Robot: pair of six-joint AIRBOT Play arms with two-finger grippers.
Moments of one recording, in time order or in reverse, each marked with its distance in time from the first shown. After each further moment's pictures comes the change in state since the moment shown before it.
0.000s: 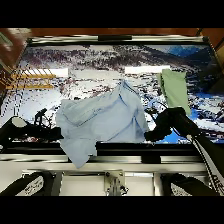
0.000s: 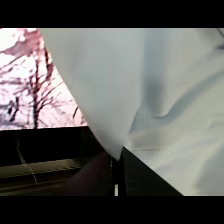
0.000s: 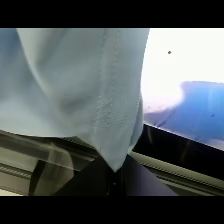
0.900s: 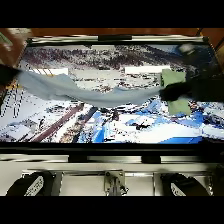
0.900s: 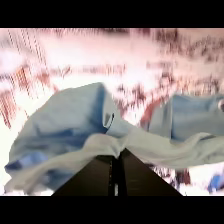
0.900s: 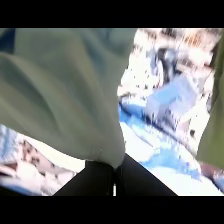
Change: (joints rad) left arm 0.021 0.249 0.911 -0.068 -0.045 0.068; right arm -0.066 0.321 0.599 0.017 -0.005 0.047
